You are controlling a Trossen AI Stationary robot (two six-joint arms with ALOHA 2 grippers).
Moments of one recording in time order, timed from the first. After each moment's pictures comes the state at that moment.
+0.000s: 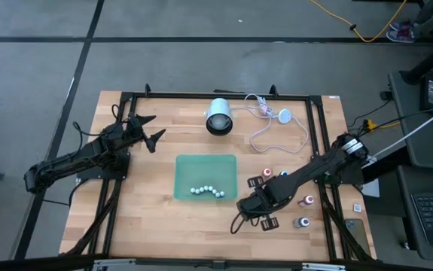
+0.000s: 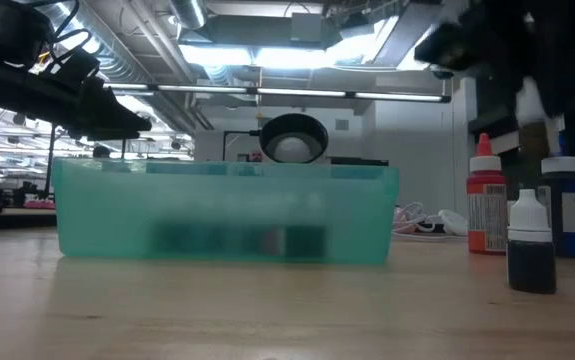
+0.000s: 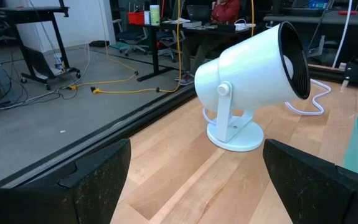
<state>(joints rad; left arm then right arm) 0.48 0.13 0.04 -0.06 -0.20 -0.04 0.49 1.83 1.48 -1.09 -0.02 0.23</state>
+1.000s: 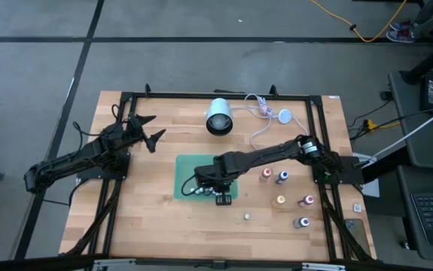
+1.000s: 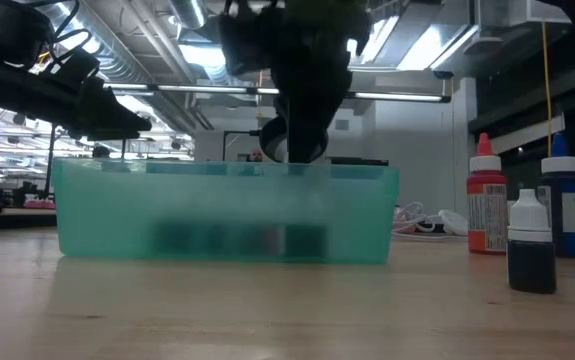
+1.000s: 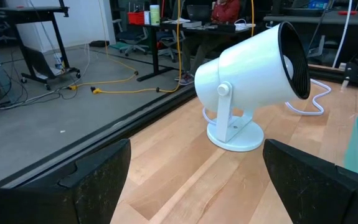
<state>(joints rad) 0.48 0.13 0.04 -0.06 -0.20 -0.04 0.19 2.23 1.95 -1.11 -0.03 0.13</state>
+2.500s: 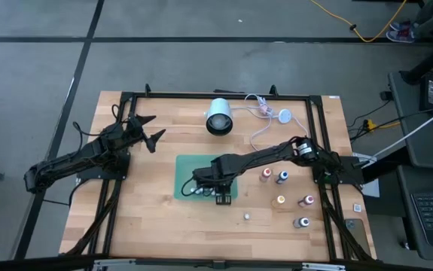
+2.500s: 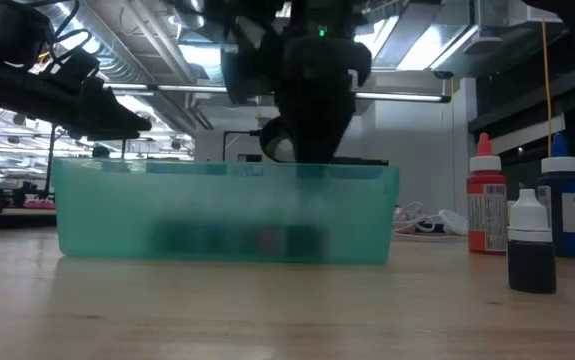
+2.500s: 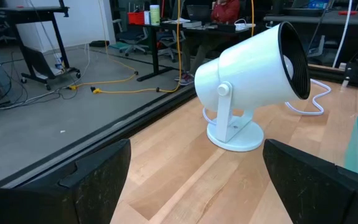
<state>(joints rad) 0.48 0.13 0.04 -0.06 -0.20 -0.04 0.18 2.27 1.96 -1.15 -0.01 0.16</state>
